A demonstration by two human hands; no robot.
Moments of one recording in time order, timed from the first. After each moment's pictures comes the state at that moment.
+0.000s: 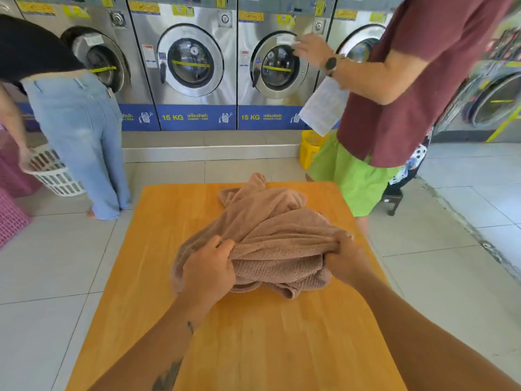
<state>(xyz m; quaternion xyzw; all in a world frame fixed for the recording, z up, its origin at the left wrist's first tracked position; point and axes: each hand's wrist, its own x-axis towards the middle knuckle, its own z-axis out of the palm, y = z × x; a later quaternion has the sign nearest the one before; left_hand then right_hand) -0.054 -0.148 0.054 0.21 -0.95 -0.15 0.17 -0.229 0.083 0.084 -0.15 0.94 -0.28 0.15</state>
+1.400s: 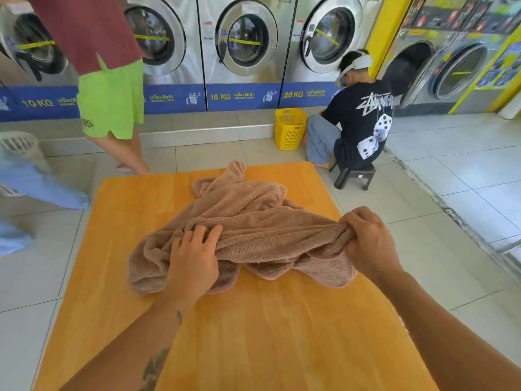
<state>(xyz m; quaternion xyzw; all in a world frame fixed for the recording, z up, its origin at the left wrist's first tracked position) -0.085 -0.152 0.017 0.15 -0.98 -0.04 0.15 -0.245 0.151 0.096 -0.27 0.93 -0.20 -0.12</state>
